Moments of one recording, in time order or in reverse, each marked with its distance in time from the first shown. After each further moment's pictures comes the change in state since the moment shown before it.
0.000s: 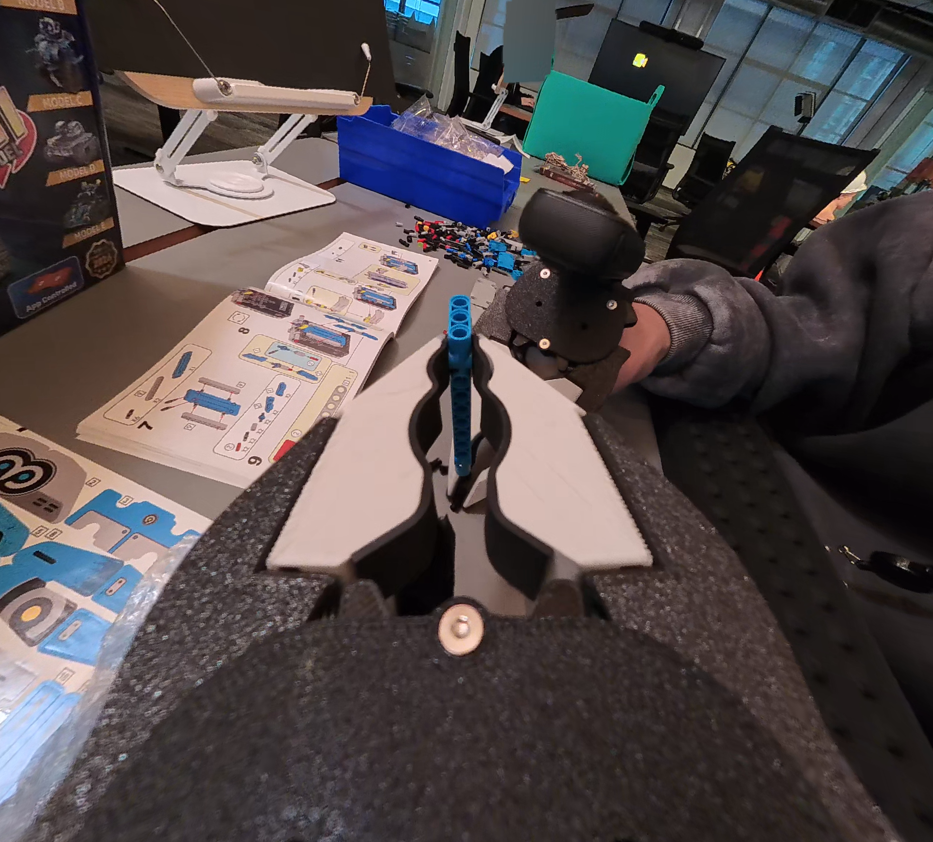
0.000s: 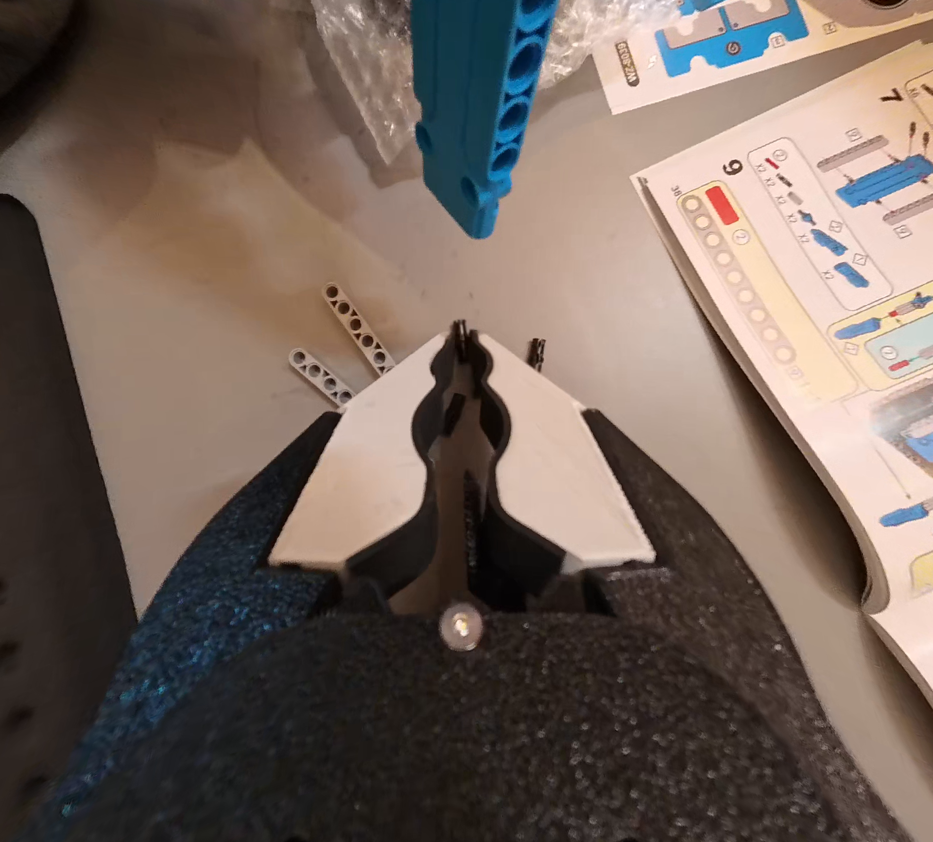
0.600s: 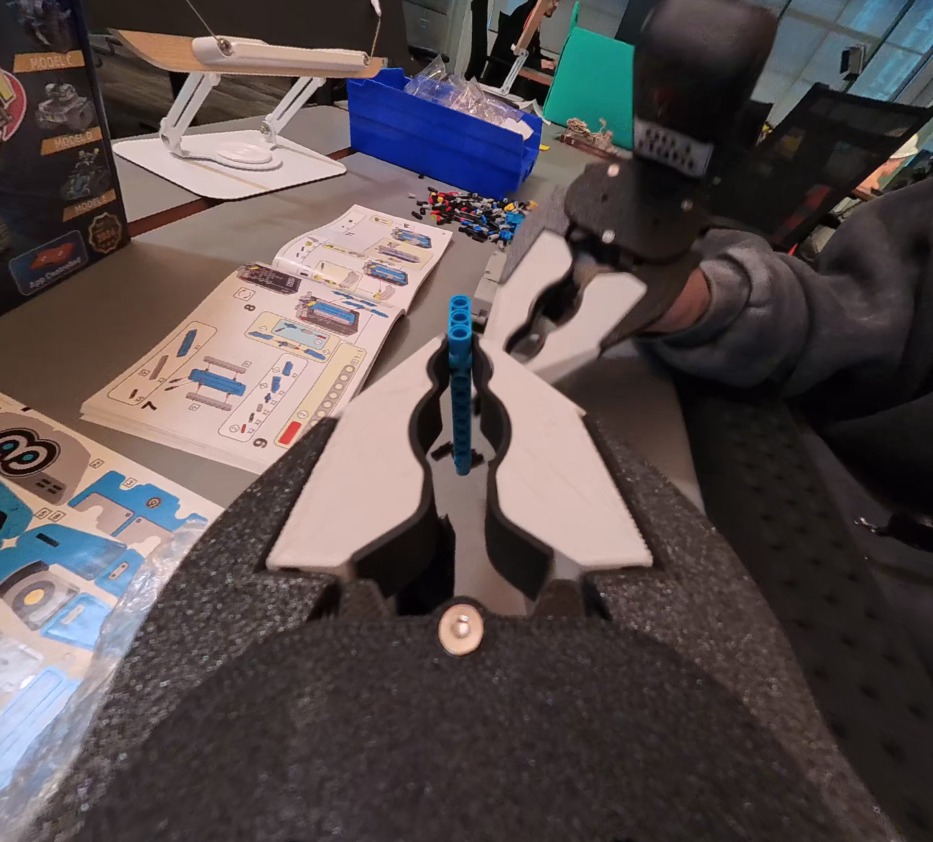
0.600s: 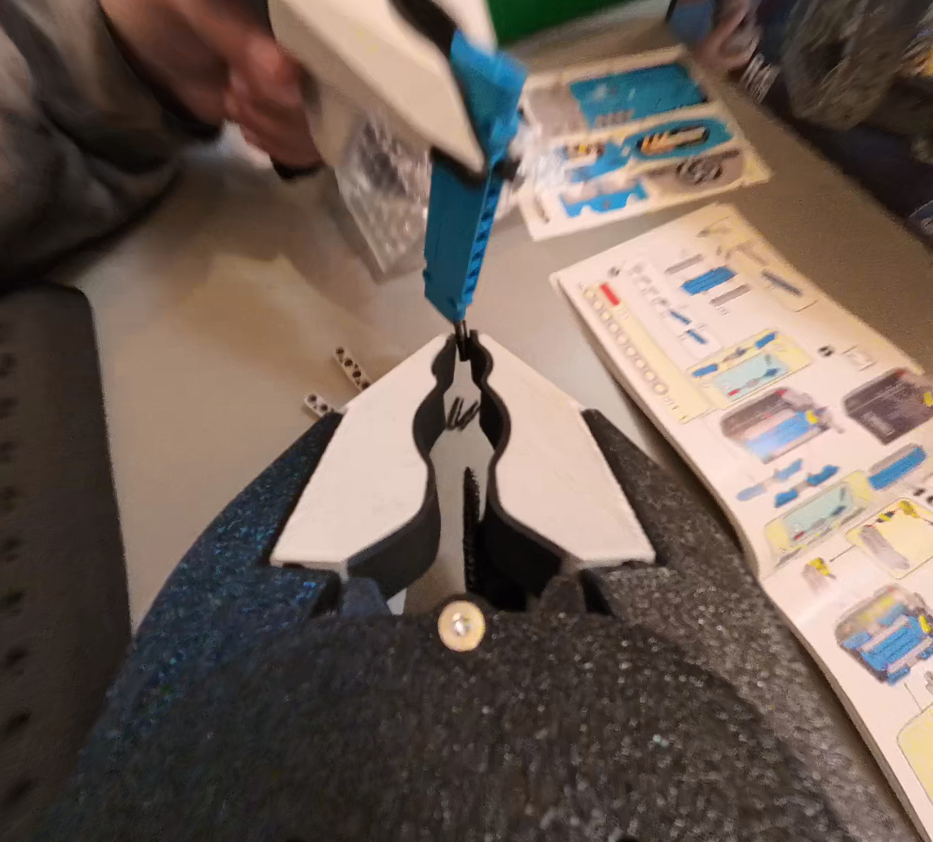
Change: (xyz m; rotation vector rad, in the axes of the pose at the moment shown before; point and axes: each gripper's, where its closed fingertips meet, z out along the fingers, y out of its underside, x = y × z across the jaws) left arm -0.005 0.015 0.008 -0.057 -0.037 0.018; right arm 0.011 -0.038 -0.047 0.266 0.073 -0.023
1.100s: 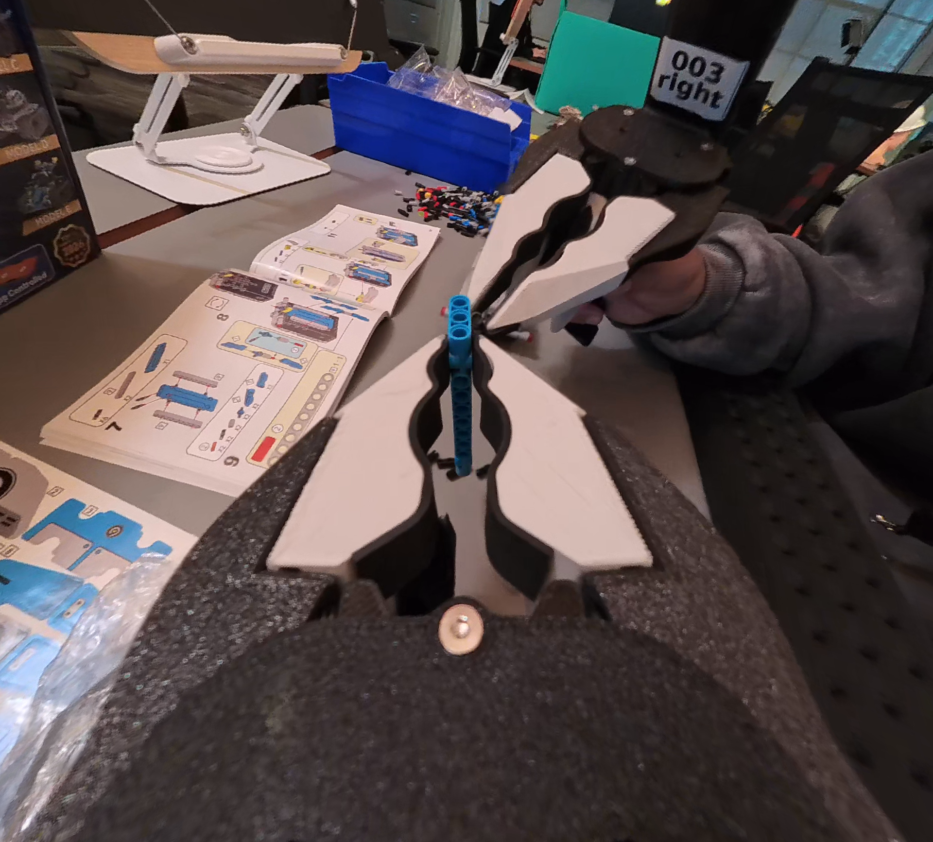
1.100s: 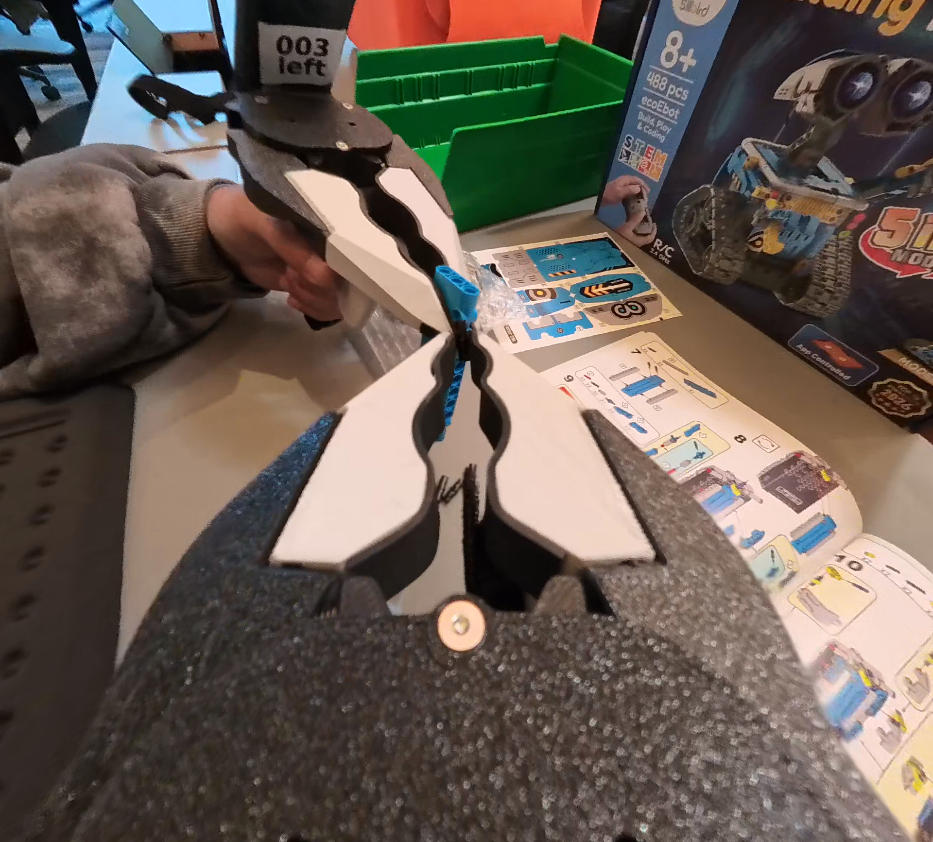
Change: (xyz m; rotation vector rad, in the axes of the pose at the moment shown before) left arm 0.013 0.005 0.014 -0.011 0.009 0.042; right arm 0.005 -0.048 -0.033 0.309 0.033 -0.030
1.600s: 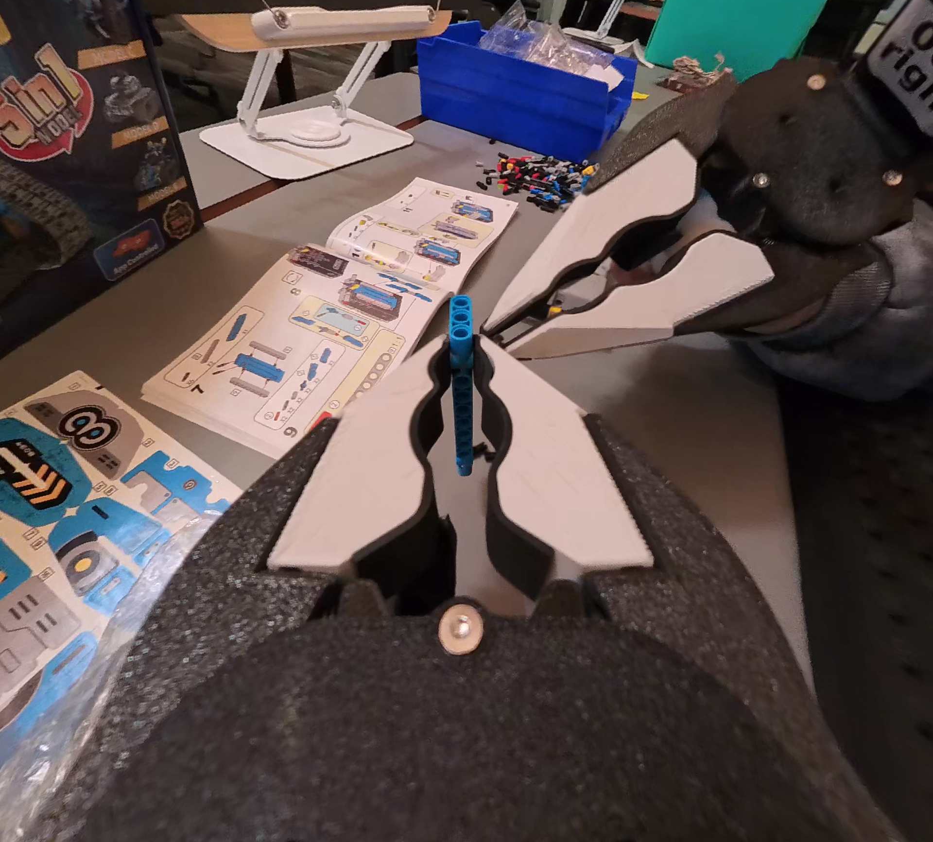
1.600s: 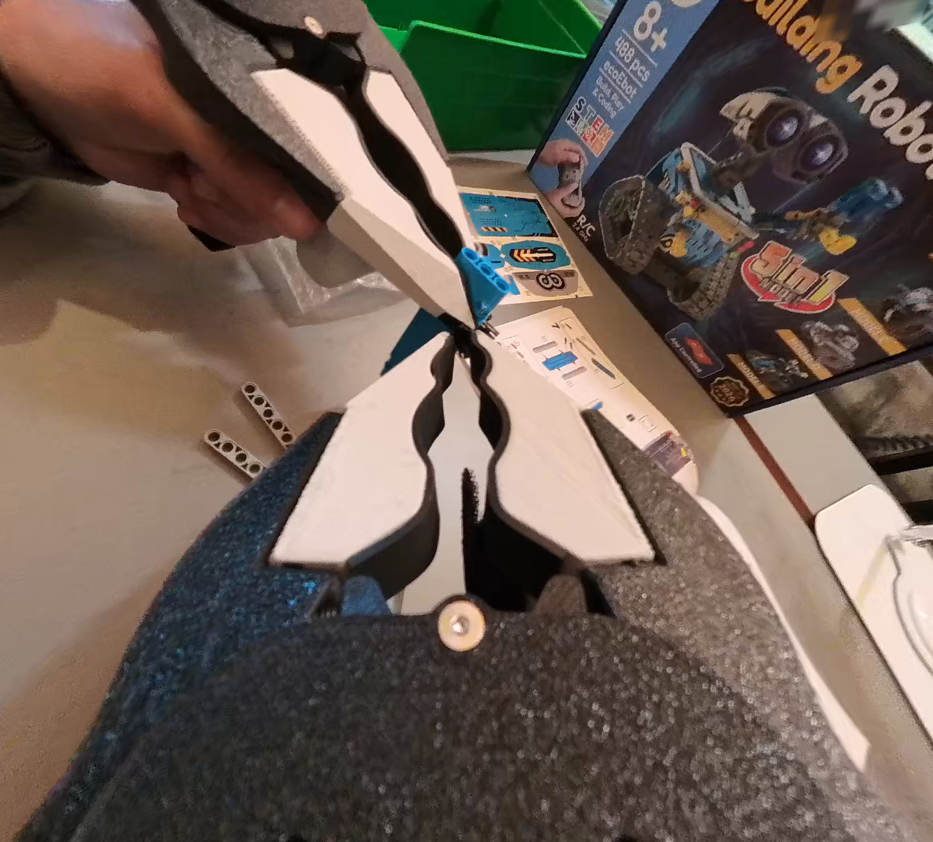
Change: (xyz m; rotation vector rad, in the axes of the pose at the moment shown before) left arm -0.020 0.008 0.008 -0.064 -0.203 0.037; right arm 0.010 0.017 0.009 -0.163 0.214 -0.288
